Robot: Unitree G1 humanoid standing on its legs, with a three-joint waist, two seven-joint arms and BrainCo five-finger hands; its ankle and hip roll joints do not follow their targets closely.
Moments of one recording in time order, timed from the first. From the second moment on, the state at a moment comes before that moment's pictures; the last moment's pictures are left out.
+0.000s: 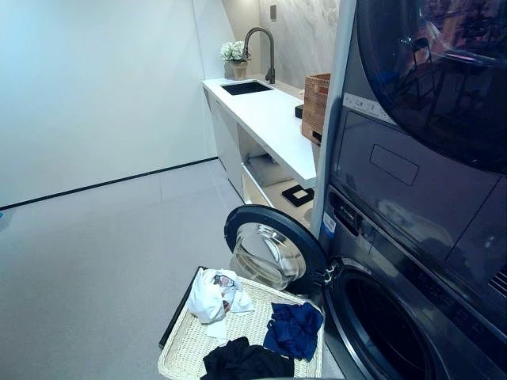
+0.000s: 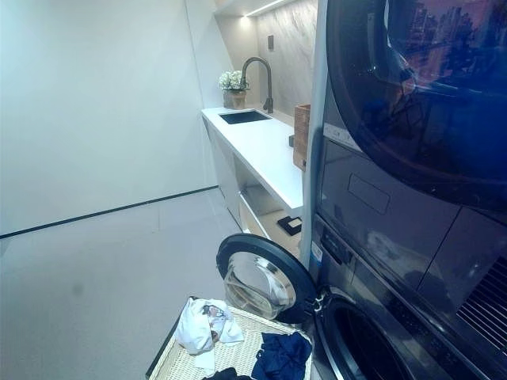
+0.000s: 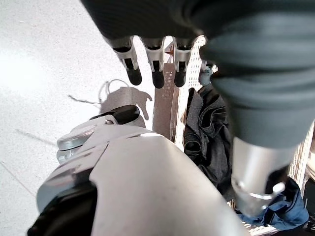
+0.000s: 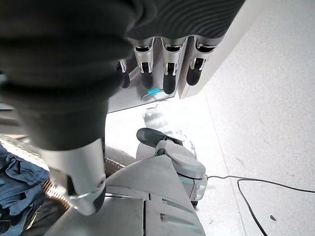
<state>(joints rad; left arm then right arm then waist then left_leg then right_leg) 0.02 0.25 -0.24 1.32 -0.05 -0.09 -0.16 -0.04 -0.32 0.19 1.42 0.02 0.13 0.08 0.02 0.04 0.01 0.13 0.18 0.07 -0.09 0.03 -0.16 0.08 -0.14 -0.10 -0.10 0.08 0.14</state>
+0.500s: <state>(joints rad) 0.00 0.26 -0.21 1.31 -0.10 -0.13 -0.07 -0.05 -0.35 0.19 1.41 0.06 0.12 0.08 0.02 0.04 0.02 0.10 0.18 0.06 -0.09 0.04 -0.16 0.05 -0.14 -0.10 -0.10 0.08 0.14</state>
